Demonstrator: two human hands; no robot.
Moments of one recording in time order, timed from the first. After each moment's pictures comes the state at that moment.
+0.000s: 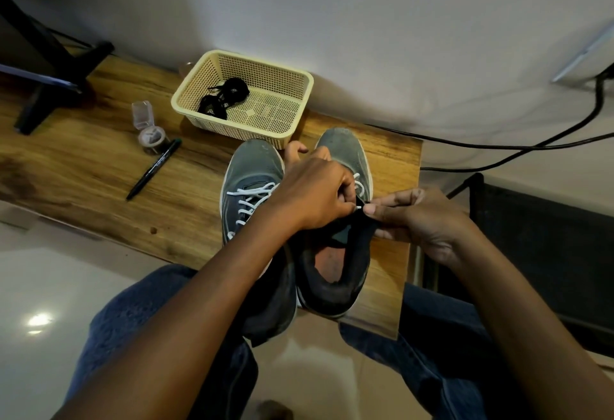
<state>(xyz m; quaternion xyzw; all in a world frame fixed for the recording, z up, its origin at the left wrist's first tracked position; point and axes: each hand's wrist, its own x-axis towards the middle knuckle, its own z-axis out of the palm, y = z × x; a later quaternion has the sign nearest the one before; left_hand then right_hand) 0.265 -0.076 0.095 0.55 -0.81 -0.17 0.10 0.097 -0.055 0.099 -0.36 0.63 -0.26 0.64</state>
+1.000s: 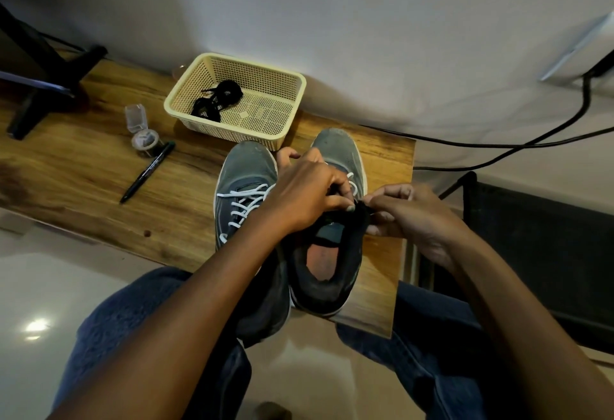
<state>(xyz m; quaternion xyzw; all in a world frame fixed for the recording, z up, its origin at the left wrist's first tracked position) 0.266 -0.081 0.080 0.55 -0.80 -0.19 0.12 0.094 -0.053 0.105 -0.40 0.61 -0.25 0.64</state>
